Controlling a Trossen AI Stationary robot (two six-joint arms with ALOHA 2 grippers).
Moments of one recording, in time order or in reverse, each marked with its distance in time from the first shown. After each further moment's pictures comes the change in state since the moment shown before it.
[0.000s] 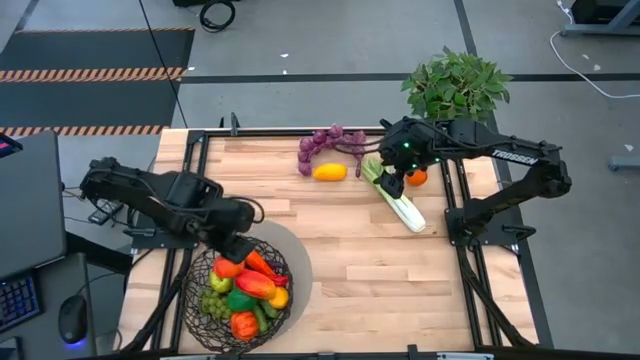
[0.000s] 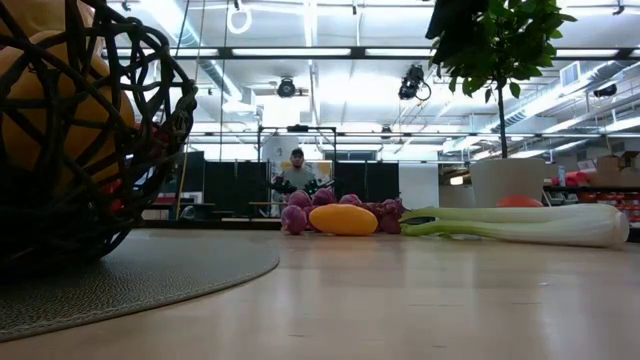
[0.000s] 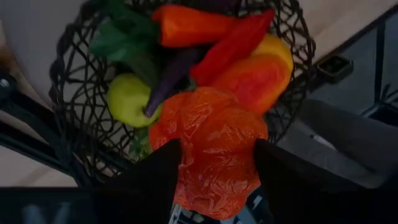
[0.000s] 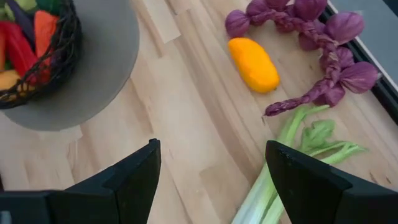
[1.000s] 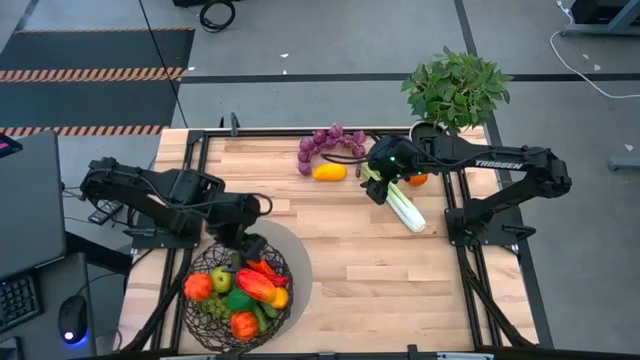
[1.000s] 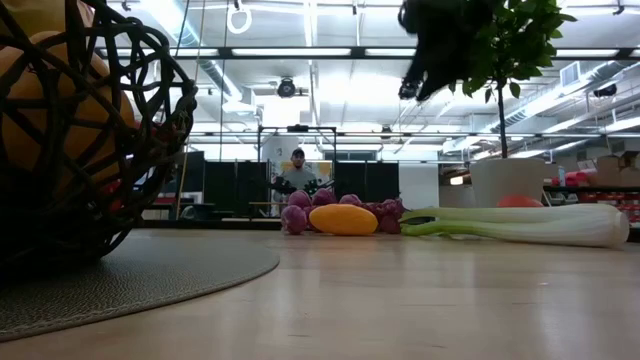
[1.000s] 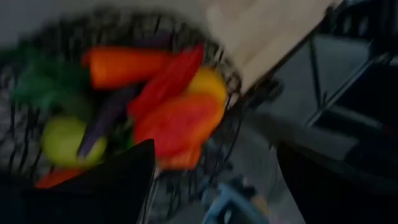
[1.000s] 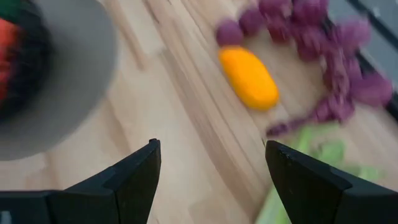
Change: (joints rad) left arm 0.029 0.000 0.000 0.213 -0.017 -0.004; right arm -0.001 -0.001 -0.254 0.314 0.088 0.006
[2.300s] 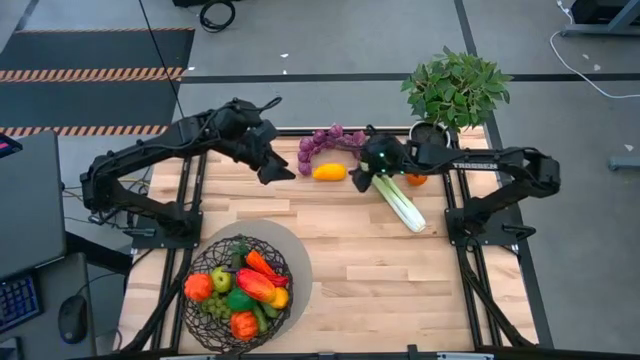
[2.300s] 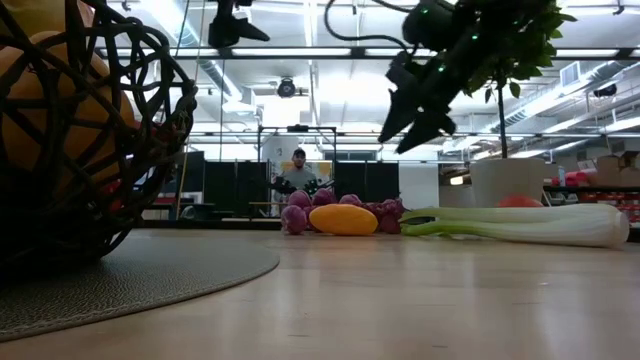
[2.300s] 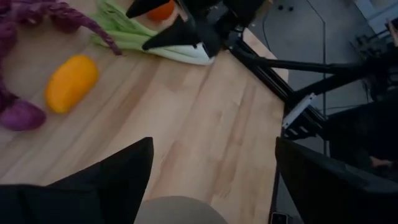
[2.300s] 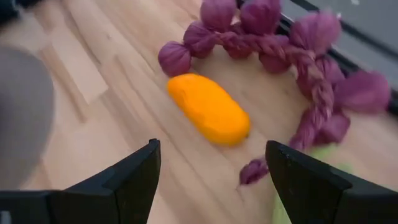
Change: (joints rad) left arm 0.625 0.000 0.000 0.400 0.081 0.823; right arm -0.158 0.076 -0.289 0.498 0.025 0.045
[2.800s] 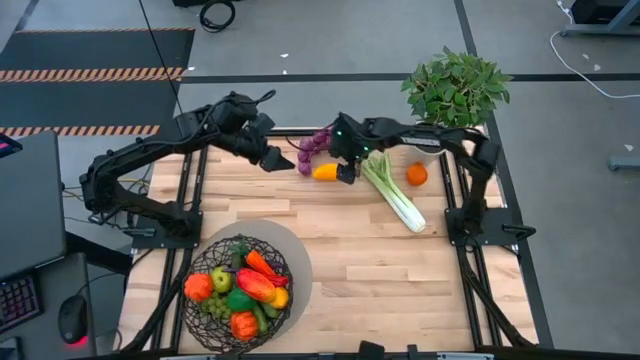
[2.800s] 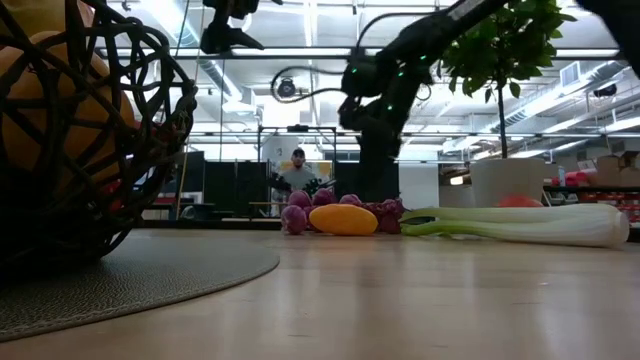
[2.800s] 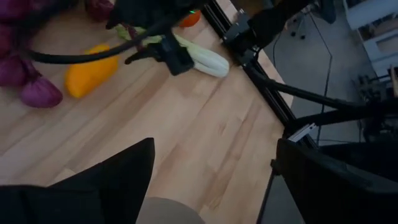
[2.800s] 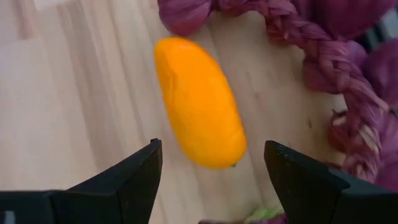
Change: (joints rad) left arm 0.058 0.001 0.000 -0.011 -0.008 -0.151; right arm -0.127 0.483 0.493 -0.364 -0.204 -0.497
